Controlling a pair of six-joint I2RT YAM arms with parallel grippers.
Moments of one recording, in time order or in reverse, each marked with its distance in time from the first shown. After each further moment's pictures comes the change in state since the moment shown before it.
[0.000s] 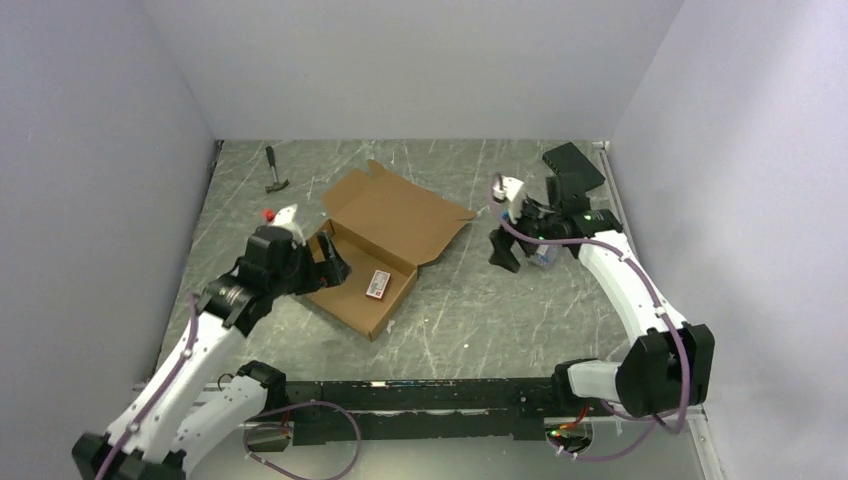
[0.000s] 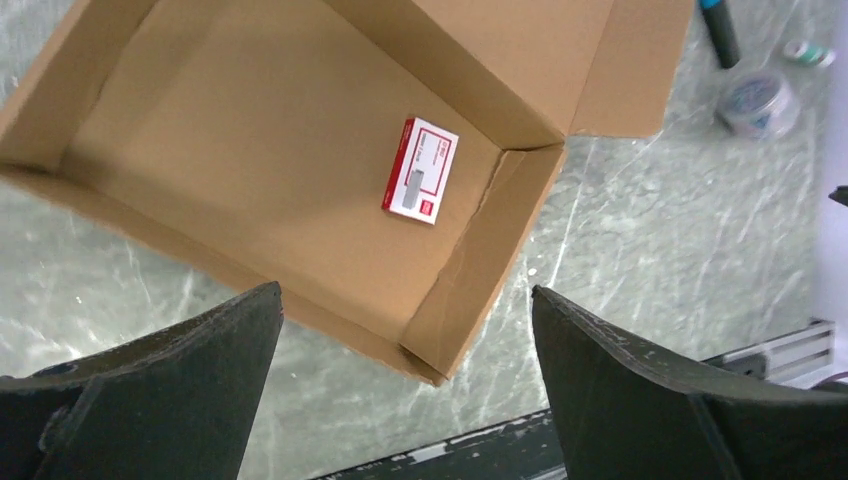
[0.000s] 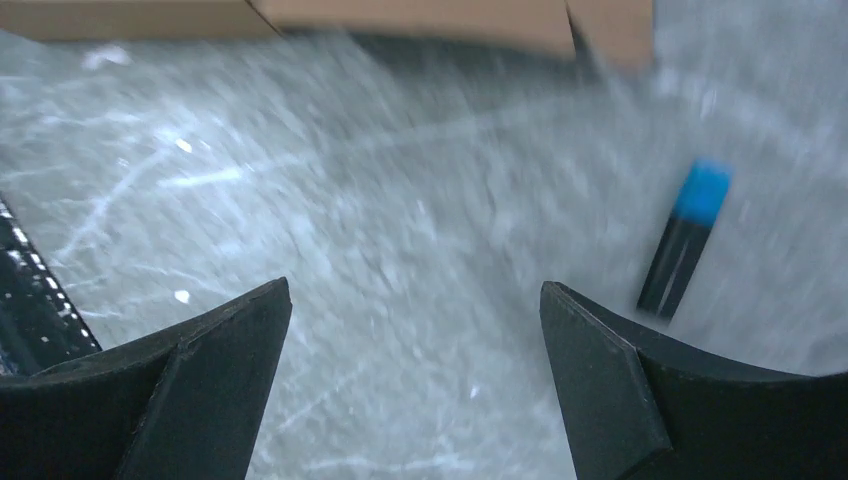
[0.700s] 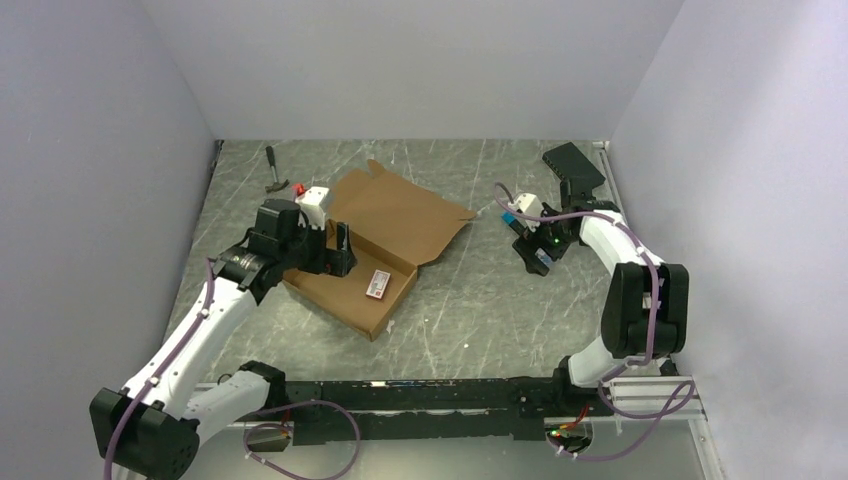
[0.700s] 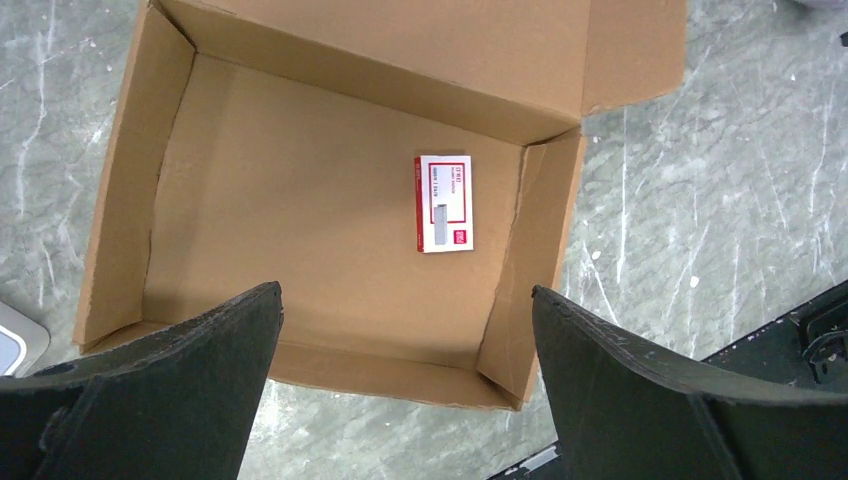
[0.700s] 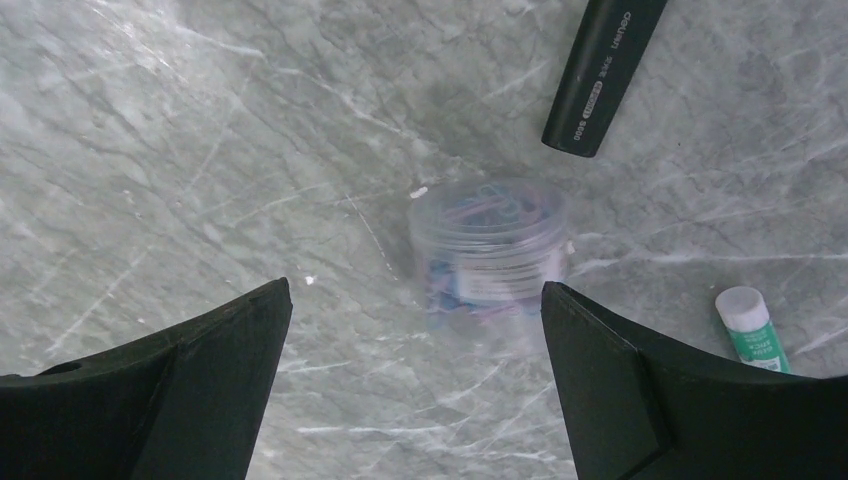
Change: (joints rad) left arm 0.052 0.270 0.148 0.076 0.144 0.442; right arm -0.282 0.261 -0.088 0.002 0.243 -0.261
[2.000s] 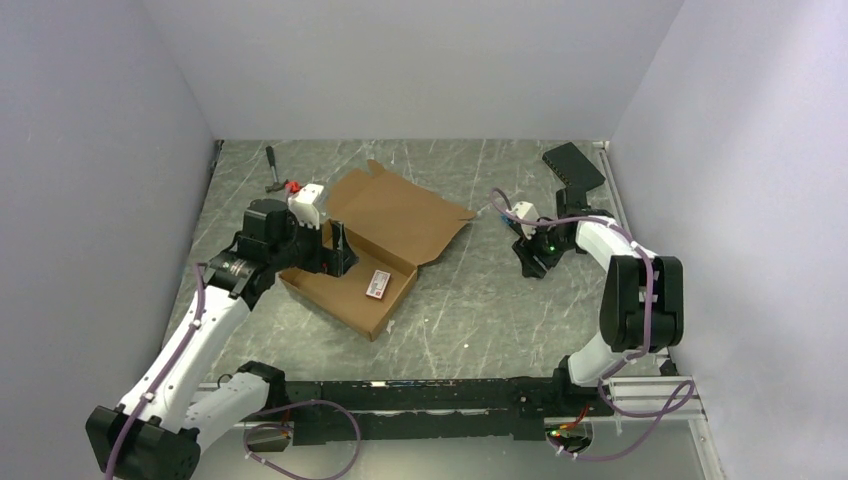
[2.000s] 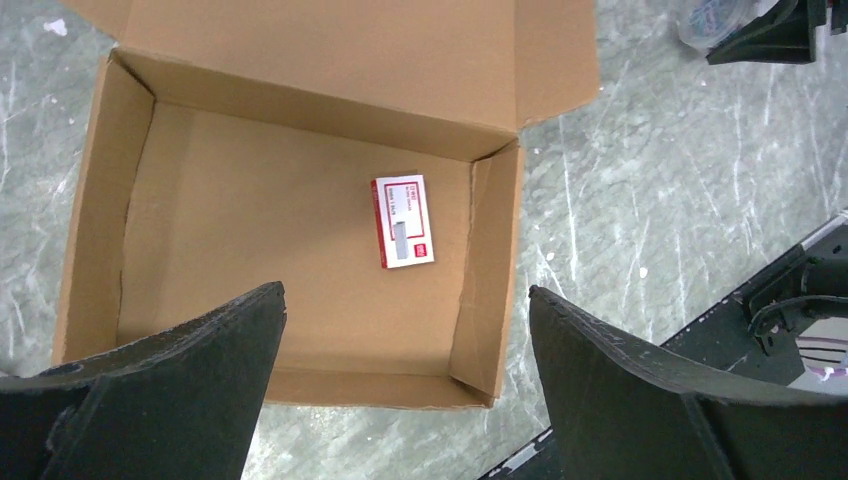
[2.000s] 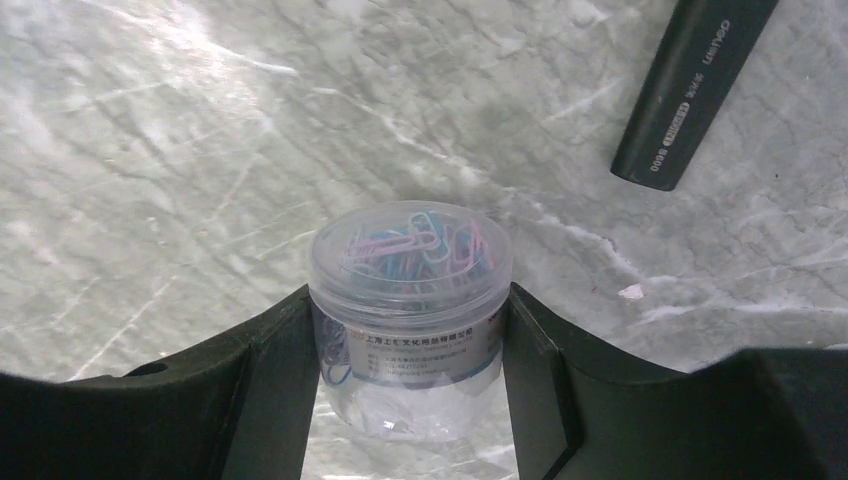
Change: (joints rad) left arm 0.040 -0.056 -0.003 0.024 0.128 0.024; right arm 0.000 0.069 -0.070 0.089 -0.043 0.016
